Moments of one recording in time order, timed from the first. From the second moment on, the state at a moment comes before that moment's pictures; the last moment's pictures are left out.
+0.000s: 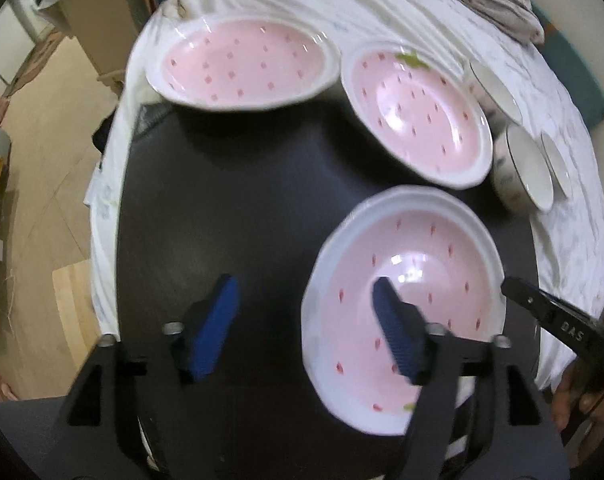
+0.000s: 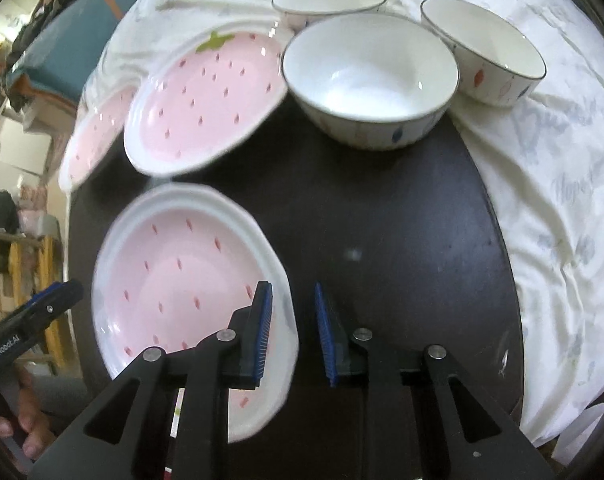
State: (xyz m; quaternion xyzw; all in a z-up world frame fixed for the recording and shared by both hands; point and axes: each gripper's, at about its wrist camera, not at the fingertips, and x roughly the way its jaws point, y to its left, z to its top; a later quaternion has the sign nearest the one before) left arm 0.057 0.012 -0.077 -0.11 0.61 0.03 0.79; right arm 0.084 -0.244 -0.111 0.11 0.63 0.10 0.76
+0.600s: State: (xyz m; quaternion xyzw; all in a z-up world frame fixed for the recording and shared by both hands) left arm 0.129 -0.005 -0.089 -0.08 0.59 0.06 0.80; right arm 0.141 -0.268 -0.124 0.35 0.58 0.09 0.73
